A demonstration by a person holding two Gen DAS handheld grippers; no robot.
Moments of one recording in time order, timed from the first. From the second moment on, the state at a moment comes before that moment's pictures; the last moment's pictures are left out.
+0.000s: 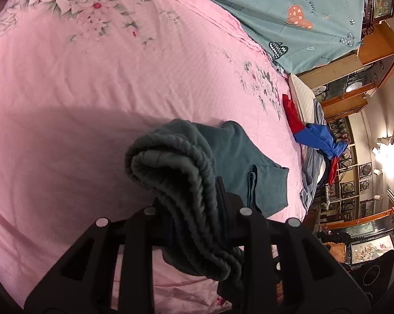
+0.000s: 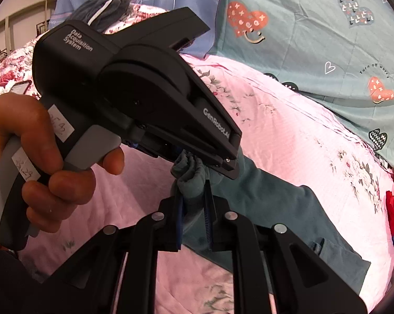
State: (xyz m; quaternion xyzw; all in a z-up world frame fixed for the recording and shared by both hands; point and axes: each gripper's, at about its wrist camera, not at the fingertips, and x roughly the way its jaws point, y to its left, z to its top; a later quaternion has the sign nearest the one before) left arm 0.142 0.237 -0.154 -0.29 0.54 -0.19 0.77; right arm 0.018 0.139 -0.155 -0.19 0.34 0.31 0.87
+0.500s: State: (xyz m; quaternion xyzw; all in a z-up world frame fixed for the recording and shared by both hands) left arm 0.153 0.054 -0.097 -0.25 0.51 -0.20 0.80; right arm 0.031 -0.066 -0.130 -0.10 0.31 0.28 0.90
